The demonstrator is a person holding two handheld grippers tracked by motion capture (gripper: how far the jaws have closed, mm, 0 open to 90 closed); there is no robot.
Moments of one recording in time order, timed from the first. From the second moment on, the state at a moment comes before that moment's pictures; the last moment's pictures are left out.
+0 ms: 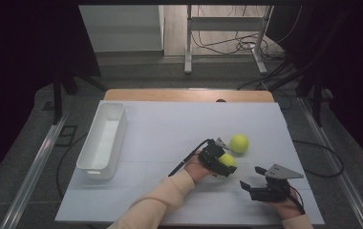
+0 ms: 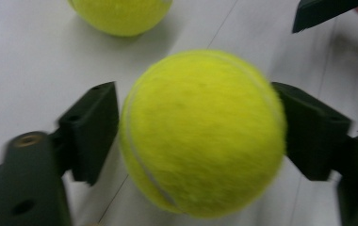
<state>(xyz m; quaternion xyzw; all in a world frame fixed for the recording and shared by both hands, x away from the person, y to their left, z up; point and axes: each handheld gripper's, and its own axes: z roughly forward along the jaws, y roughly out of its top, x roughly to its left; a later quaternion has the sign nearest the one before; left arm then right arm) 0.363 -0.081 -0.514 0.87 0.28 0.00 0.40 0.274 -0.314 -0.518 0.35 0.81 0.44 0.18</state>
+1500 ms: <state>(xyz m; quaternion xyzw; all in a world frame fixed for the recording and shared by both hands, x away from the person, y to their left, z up) 0.339 -0.033 -0.497 0.87 0.27 0.02 0.42 0.273 -0.313 -0.517 0.35 0.81 0.43 0.19</state>
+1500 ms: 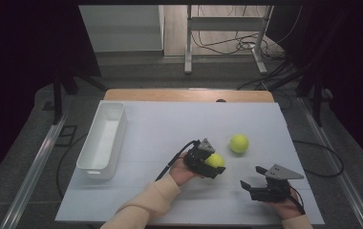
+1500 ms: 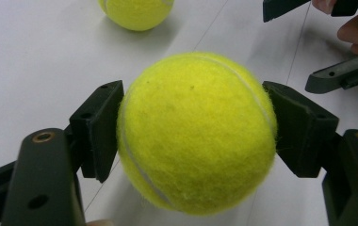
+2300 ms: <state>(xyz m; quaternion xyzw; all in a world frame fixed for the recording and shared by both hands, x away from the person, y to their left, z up) 0.327 -0.006 -0.486 0.86 0.27 0.03 0.44 0.272 -0.313 -0.517 0.36 0.81 0.43 0.19</state>
